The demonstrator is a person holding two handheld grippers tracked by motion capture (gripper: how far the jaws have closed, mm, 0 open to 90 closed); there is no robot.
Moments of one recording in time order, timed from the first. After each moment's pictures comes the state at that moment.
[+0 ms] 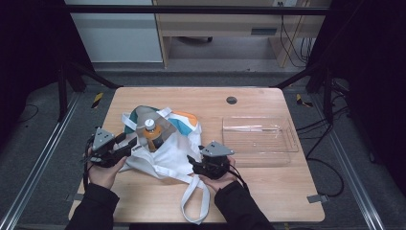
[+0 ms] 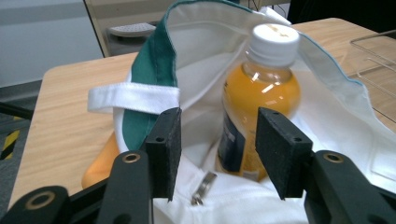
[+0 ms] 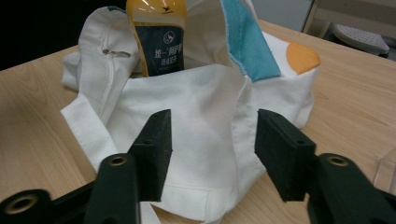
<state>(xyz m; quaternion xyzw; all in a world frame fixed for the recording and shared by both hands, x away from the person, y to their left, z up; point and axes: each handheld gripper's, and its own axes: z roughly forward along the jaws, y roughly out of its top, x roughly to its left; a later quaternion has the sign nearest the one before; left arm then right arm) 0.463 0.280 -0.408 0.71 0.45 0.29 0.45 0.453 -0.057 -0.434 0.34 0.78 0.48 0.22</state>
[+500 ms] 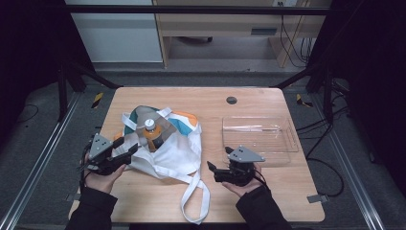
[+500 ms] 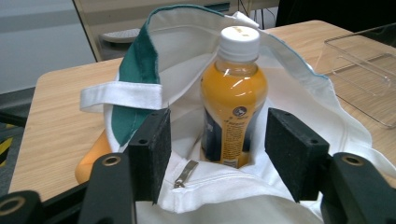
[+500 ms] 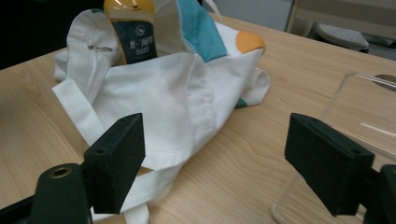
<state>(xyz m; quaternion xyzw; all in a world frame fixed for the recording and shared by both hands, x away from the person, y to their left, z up) 0.443 0.276 -0.402 0.71 0.44 0.30 0.46 0.432 -0.126 -0.429 0.36 0.76 0.50 0.23</state>
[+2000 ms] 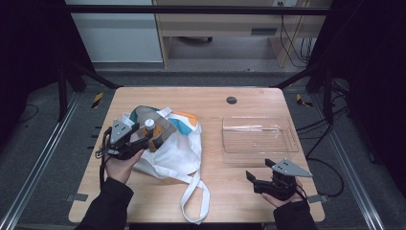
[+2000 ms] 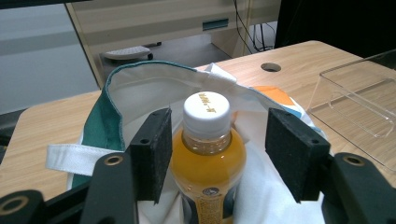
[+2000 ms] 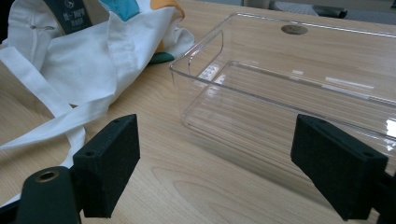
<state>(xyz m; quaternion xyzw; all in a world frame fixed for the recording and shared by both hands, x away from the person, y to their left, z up) 0.479 0.230 -0.386 0.70 0.43 0.31 0.47 0.399 -0.225 -0.446 0.43 0.73 0.47 0.24</state>
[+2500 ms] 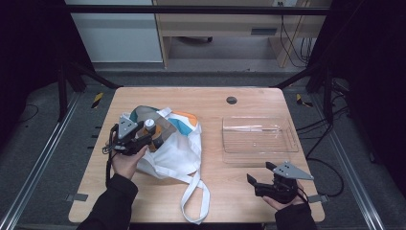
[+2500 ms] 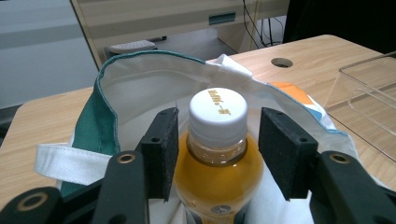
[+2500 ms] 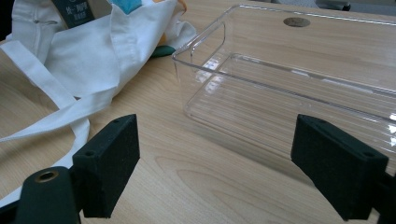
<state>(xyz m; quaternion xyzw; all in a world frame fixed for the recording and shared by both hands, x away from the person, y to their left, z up) 0.498 0.223 -0.399 0.70 0.44 0.32 0.46 0.392 -0.228 -0.449 0.44 0.73 0.47 0.23</state>
